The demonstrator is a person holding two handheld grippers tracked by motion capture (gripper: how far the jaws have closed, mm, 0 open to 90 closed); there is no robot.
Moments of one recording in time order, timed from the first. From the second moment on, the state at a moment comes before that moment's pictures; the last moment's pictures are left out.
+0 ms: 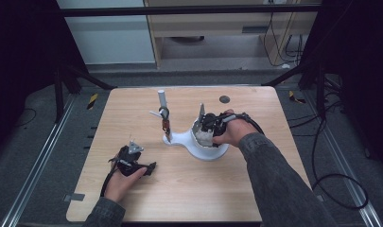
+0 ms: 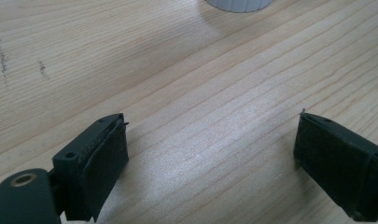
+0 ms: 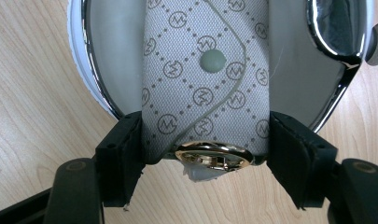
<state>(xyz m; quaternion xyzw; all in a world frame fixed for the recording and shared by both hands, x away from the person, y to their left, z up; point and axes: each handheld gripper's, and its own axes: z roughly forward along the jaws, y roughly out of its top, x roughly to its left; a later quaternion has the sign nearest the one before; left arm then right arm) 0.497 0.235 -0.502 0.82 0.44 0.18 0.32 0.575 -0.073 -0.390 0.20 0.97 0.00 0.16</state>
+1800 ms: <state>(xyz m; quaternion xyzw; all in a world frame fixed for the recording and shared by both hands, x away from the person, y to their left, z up) 0.498 0.234 -0.503 0.82 0.44 0.18 0.32 0.558 -0.095 -0.360 0.23 0.95 0.08 0.17</state>
